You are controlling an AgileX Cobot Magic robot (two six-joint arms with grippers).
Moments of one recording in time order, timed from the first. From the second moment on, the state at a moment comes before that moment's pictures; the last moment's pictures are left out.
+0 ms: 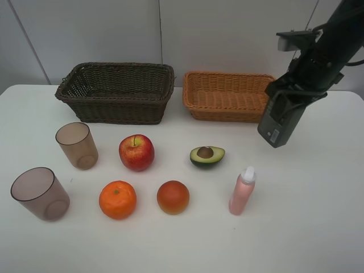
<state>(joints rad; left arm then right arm) -0.17 0.00 -0.42 -0.15 1.07 0.14 0.22 1.66 -1.28 0.07 1.05 -0.30</state>
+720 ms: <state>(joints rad) -0.17 0.00 -0.42 -0.15 1.07 0.14 0.36 1.74 -1.50 0.14 0.60 -0.40</state>
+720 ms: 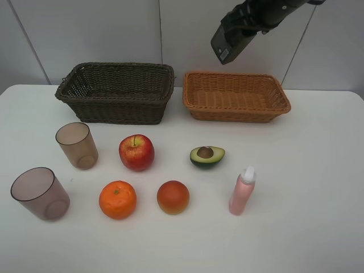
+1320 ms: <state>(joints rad) -0.17 0.00 -0.42 -0.15 1.07 0.14 0.58 2.04 -1.77 0.24 0.39 -0.41</state>
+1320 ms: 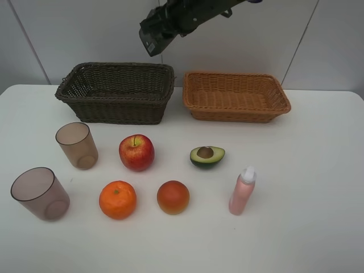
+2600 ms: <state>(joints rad) -0.17 0.00 -0.42 -0.15 1.07 0.14 0.60 2.31 -1.87 0.22 0.20 -0.40</state>
